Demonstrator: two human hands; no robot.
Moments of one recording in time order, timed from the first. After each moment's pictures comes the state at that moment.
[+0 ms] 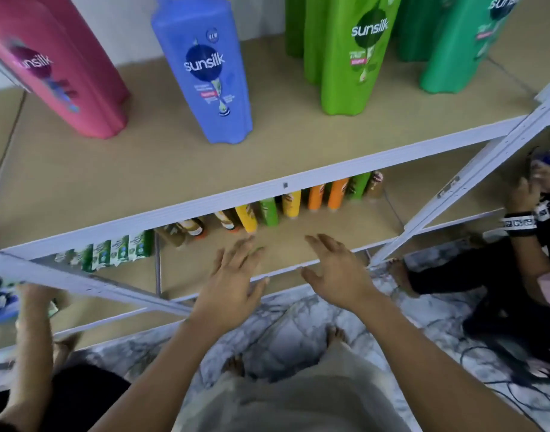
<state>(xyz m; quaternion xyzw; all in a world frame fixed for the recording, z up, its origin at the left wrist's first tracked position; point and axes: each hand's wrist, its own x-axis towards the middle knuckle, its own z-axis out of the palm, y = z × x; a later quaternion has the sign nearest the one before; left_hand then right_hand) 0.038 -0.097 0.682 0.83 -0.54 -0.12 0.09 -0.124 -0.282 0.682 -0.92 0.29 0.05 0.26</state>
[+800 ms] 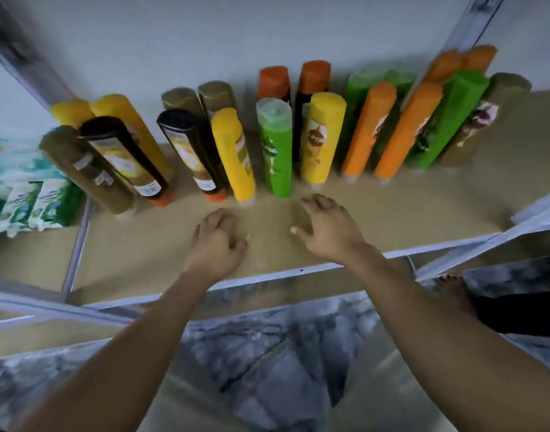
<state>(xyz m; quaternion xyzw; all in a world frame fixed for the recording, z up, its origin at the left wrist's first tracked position) 0.170 -0.166 0.311 0.91 -0.37 -0.12 0.15 0.022 -0.375 0.338 -0.96 0.25 0.03 0.14</state>
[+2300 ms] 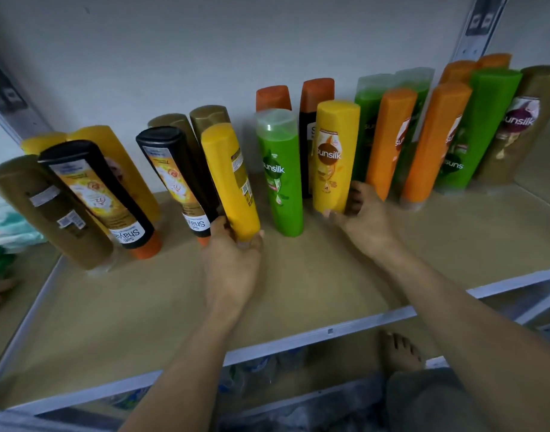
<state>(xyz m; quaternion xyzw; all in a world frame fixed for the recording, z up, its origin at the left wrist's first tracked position) 0.189 -0.241 0.279 0.84 -0.21 0.01 0.50 0.072 -0.451 0.276 -0.77 0.34 -0.32 0.44</state>
